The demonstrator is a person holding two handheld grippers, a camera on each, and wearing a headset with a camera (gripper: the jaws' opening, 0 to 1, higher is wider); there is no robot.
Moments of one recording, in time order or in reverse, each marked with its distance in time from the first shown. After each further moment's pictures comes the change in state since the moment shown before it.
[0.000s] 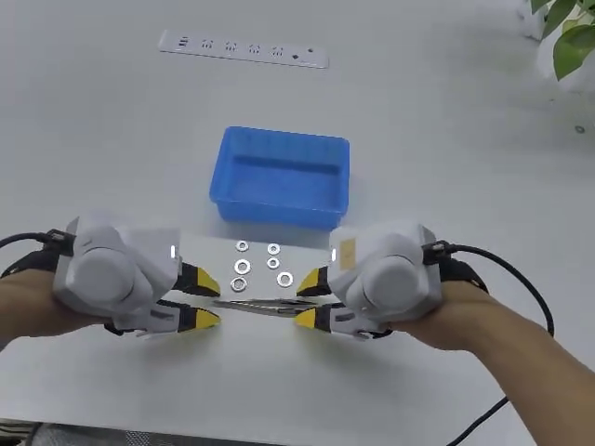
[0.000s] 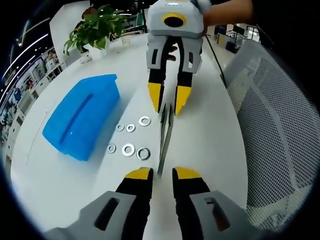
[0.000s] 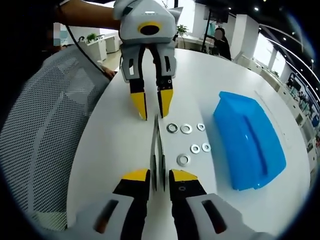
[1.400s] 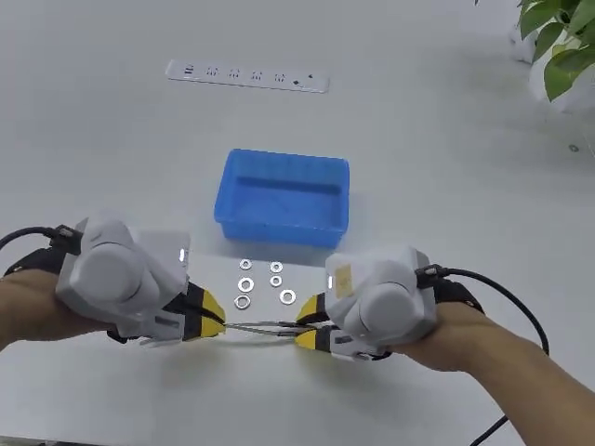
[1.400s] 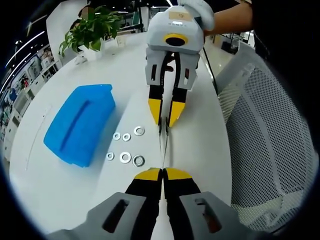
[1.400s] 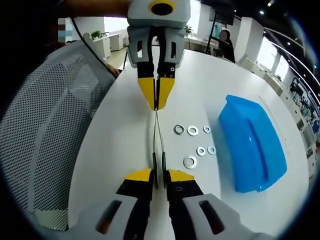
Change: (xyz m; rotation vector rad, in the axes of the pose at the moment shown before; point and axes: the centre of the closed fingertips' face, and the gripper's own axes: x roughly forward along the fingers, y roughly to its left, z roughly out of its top) left arm -0.020 -0.008 0.016 -0.007 0.028 -0.053; right arm -0.001 0.009 0.003 -0.031 -0.008 0.011
